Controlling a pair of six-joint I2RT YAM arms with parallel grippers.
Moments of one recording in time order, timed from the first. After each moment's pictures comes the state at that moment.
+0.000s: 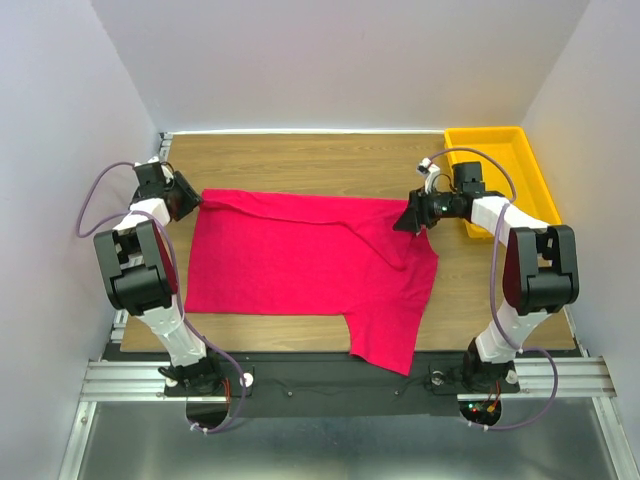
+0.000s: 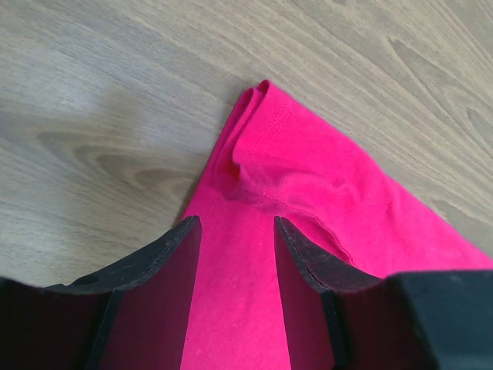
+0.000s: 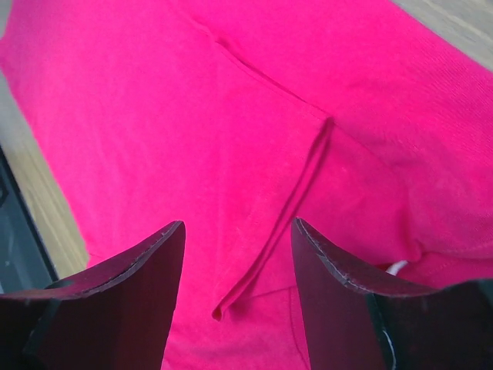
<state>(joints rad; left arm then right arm) 0.28 1.80 1.15 -0.12 0.22 -0.43 0.03 1.74 1.12 -0.32 -0.89 -0.18</state>
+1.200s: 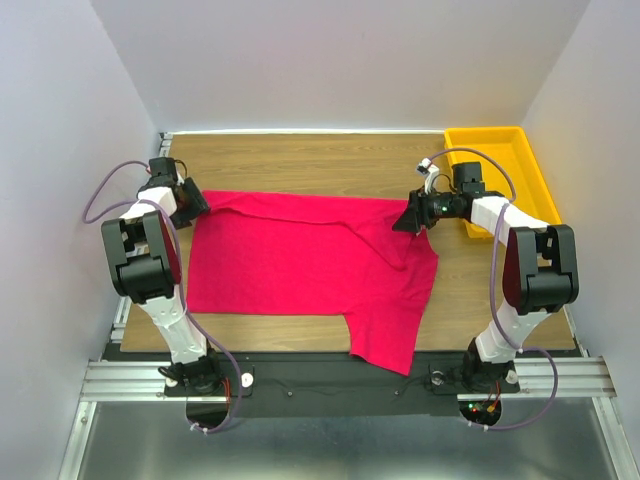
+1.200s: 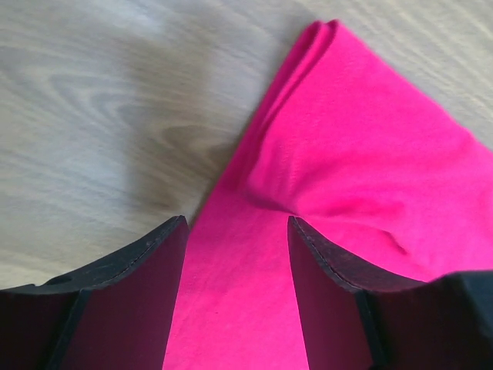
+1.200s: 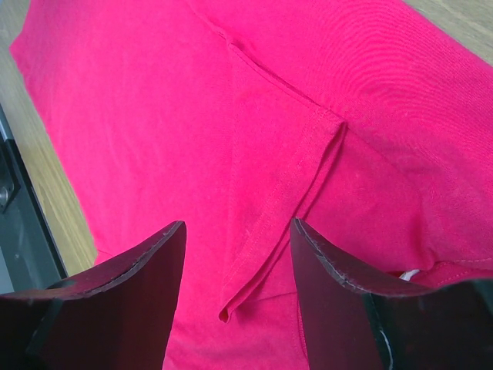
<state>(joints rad) 0.22 1.89 1.28 -0.38 0.07 -0.35 0.03 1.74 1.12 -0.31 -0.94 -0.19</state>
